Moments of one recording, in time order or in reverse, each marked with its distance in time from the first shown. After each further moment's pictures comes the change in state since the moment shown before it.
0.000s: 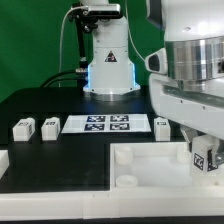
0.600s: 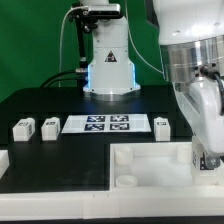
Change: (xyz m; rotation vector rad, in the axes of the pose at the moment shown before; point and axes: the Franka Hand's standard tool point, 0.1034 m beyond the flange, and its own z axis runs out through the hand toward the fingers) arm -0.004 0.000 0.001 0.004 -0.017 0.181
